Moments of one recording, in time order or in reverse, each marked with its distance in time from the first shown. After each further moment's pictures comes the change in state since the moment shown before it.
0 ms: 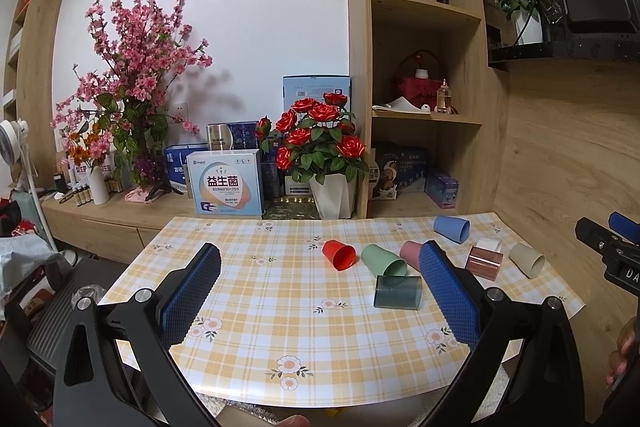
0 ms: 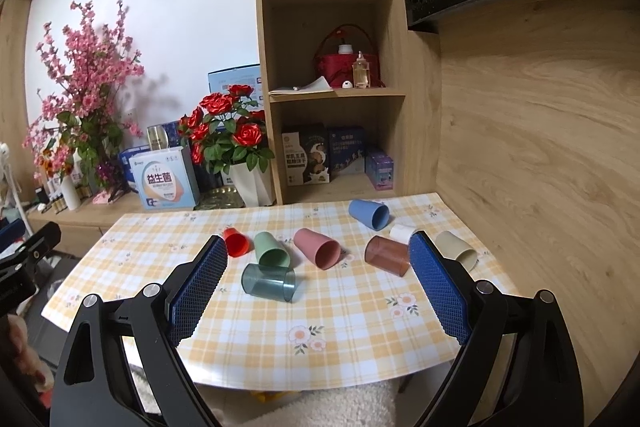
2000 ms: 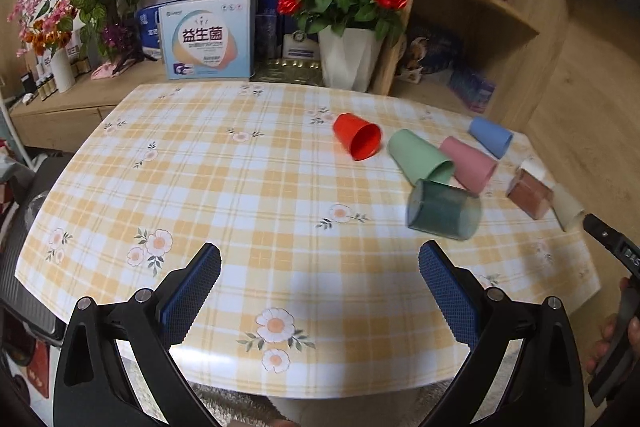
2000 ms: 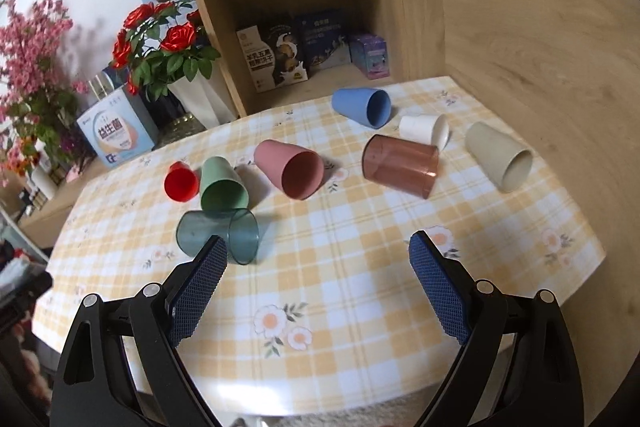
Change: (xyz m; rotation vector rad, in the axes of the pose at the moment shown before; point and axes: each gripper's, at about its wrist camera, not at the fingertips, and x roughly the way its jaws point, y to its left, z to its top) left arm 0.201 0.038 -0.081 -0.115 0.470 -0.041; right arm 0.212 -0.048 -0.068 0.182 0.353 0.008
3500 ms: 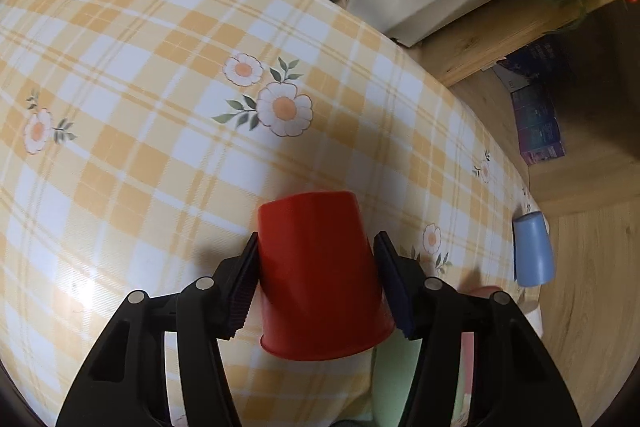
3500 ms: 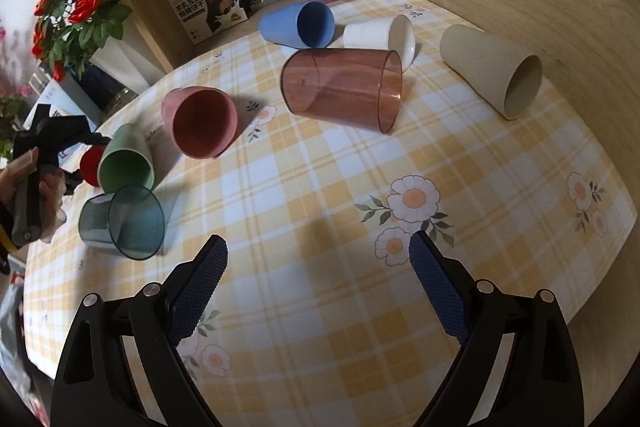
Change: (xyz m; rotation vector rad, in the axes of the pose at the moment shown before) left arm 0.322 -0.016 0.145 -0.417 0.454 -0.148; right arm 0.098 -0.067 -0.012 0.123 0.191 -0.080
